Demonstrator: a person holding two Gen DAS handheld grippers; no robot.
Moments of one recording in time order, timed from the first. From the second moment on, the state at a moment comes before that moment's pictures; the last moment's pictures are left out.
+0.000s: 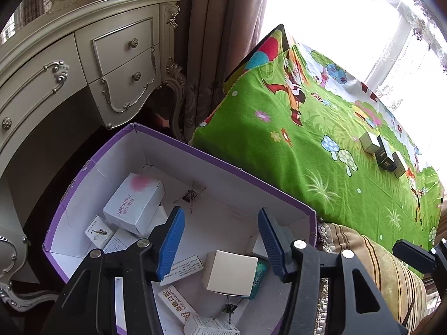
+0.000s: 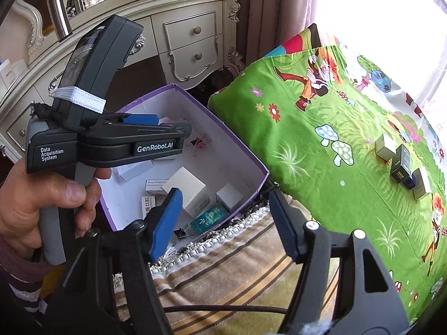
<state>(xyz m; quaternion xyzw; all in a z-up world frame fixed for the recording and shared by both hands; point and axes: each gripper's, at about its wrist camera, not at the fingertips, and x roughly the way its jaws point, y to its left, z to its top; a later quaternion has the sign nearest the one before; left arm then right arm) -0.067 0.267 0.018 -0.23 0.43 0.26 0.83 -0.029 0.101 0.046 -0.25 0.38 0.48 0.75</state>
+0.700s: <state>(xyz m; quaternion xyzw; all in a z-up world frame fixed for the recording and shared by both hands) 0.038 0.189 0.039 -0.20 0.44 0.16 0.86 0.108 -0.005 0.071 -0.16 0.39 0.34 0.84</state>
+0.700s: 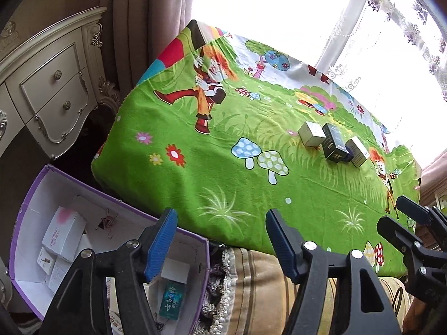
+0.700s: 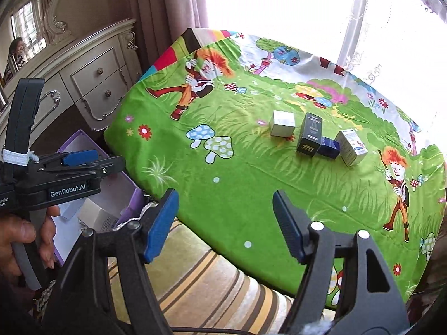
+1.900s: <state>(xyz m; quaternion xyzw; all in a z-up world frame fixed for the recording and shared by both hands) 0.289 0.122 0.004 -0.22 0.47 0.15 0.84 0.346 -0.096 0.029 -0.13 0.42 0.21 0.88</state>
